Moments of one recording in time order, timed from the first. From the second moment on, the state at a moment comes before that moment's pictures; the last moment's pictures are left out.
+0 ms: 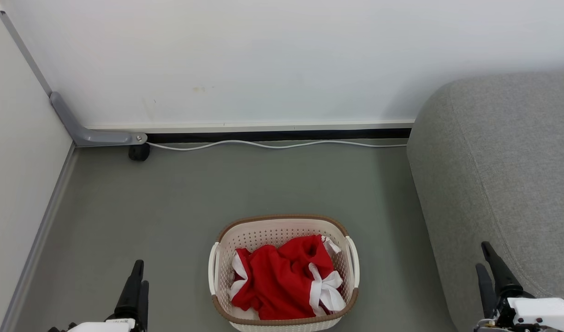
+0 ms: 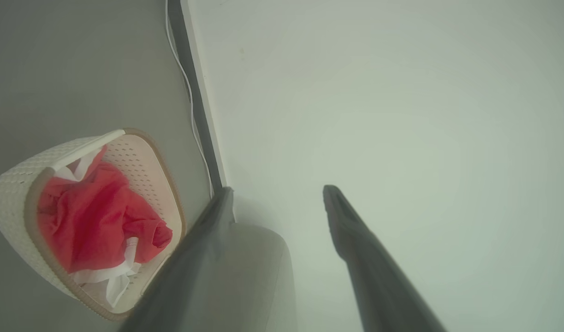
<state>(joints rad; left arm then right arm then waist) 0.01 0.01 0.05 0.36 -1.58 -0.12 0.06 -0.04 -0.03 -0.08 0.36 1.57 0.12 0.08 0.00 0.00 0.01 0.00</state>
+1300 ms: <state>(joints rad) -0.09 0.04 -0.03 0.36 -1.04 -0.12 -0.05 -0.16 -0.10 0.03 0.39 1.10 0.12 -0.04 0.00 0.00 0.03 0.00</state>
